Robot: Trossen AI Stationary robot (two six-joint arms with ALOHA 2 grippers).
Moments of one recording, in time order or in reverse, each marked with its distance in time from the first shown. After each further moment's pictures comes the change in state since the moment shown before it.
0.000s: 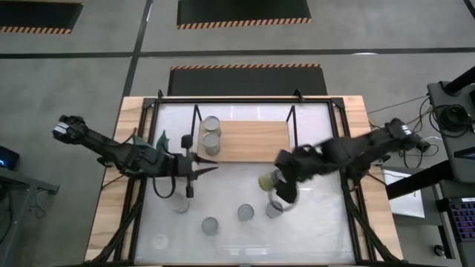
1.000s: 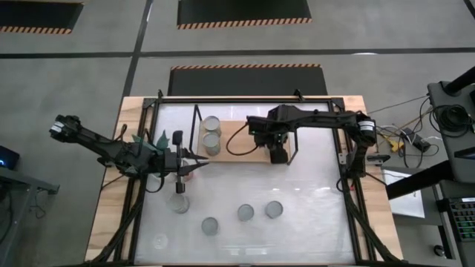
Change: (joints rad) left arm -0.002 -0.139 -0.089 0.026 0.002 -0.018; right arm -0.485 0.347 0.122 -0.244 -0.080 -0.982
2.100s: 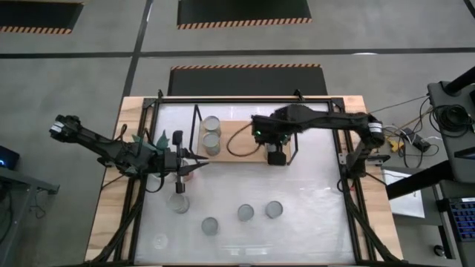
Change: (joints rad) left arm 0.000 0.001 0.000 0.006 0.001 -0.018; right arm 0.071 -0.076 0.080 -0.004 0.007 0.188
